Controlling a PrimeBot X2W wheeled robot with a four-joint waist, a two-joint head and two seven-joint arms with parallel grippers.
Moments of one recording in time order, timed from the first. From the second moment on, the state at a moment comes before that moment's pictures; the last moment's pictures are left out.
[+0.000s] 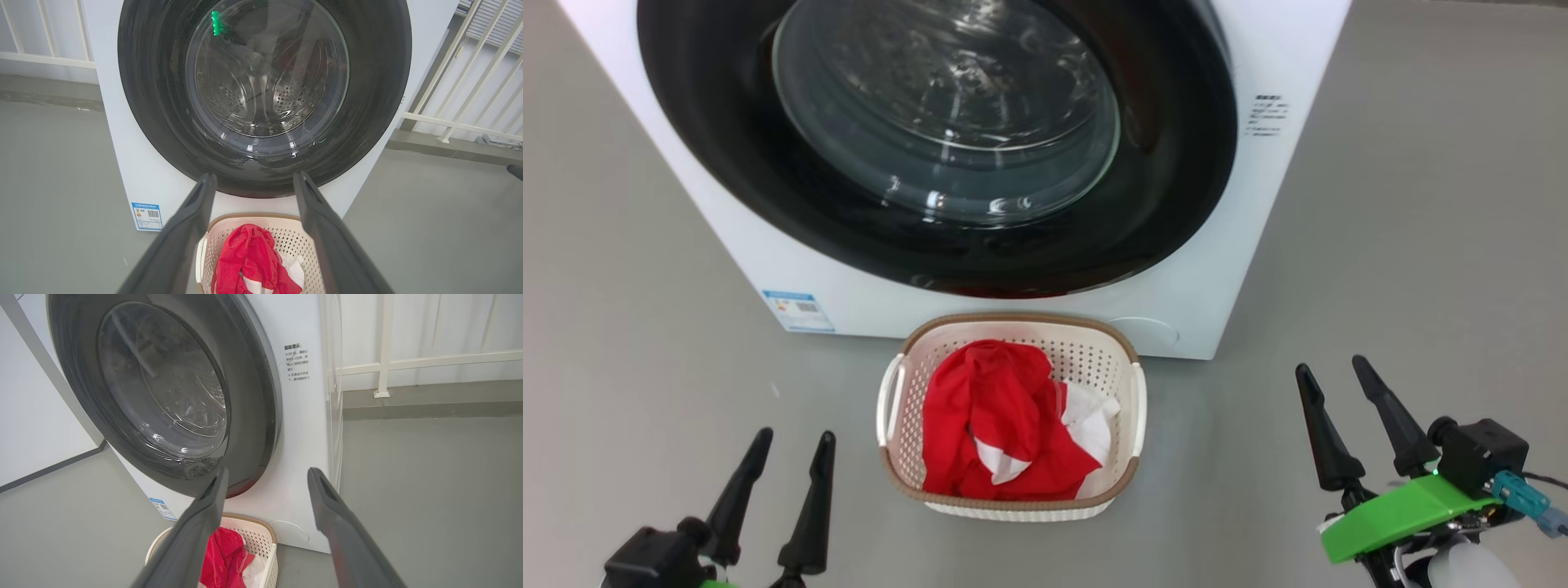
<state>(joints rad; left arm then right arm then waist) -0.03 0.18 -0.09 0.14 -0.41 -0.13 -0.25 -0.11 -0.11 0.07 0.29 0.42 0.13 -0.26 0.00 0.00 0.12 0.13</state>
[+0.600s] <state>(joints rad) 0.03 0.18 -0.04 0.15 -0.38 -0.13 -0.25 -0.01 -0.11 0.06 0.28 0.43 0.13 -0.26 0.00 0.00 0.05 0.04</state>
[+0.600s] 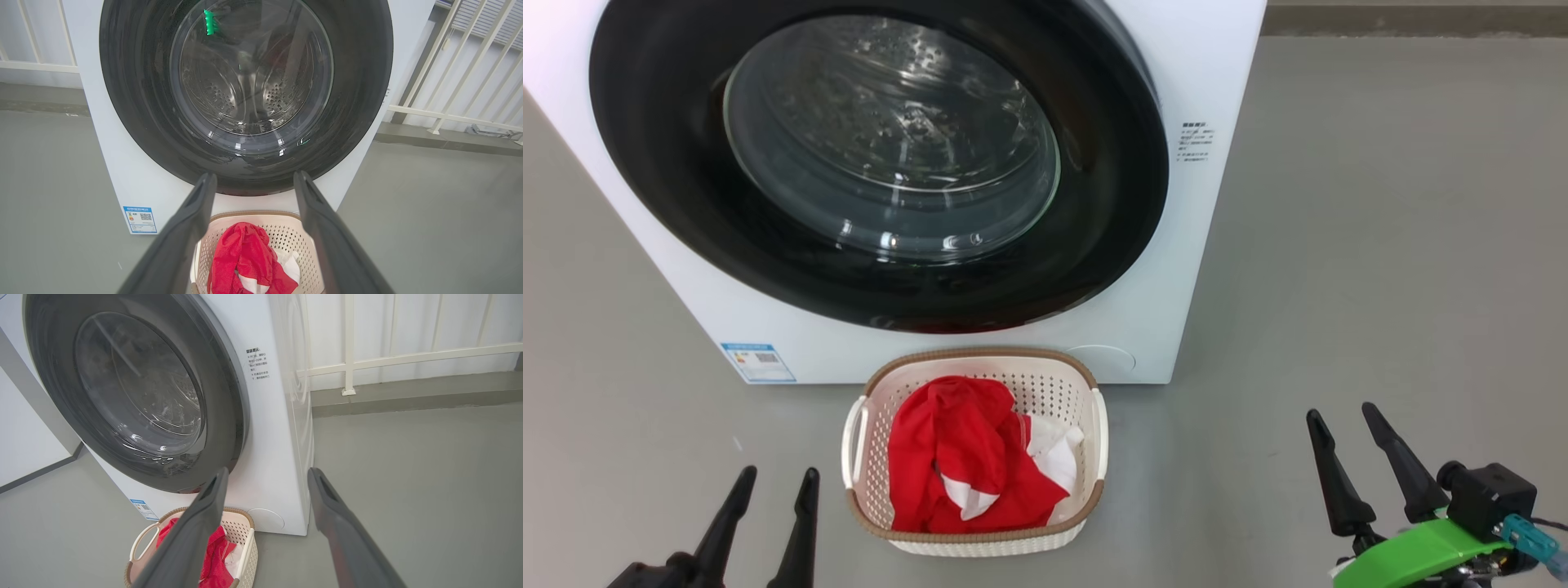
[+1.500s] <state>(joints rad) 0.08 0.17 -0.01 0.14 -0.36 -0.13 -0.25 0.06 -0.12 0.03 0.26 0.44 0.13 -0.26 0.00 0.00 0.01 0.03</state>
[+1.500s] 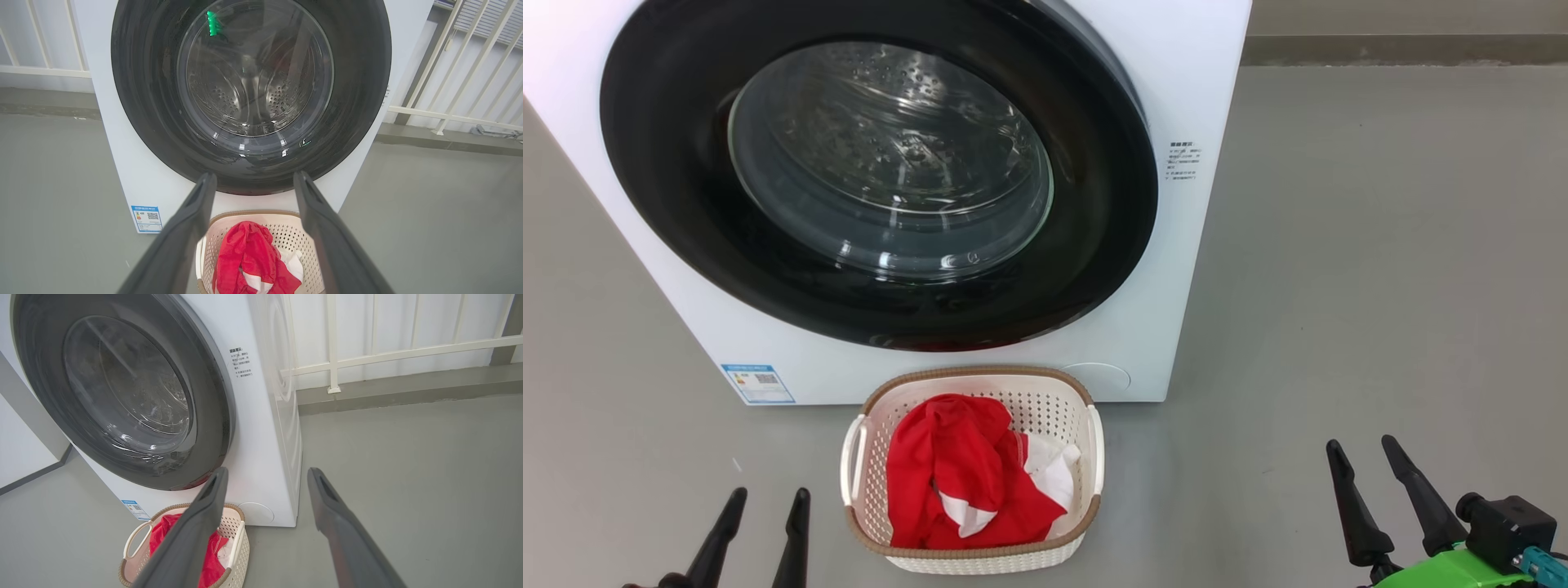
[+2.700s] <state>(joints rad) 0.09 0.14 -0.03 0.21 -0.36 -0.12 -0.25 0.06 -0.08 0.02 0.33 0.44 0.13 -0.25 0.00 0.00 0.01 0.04</state>
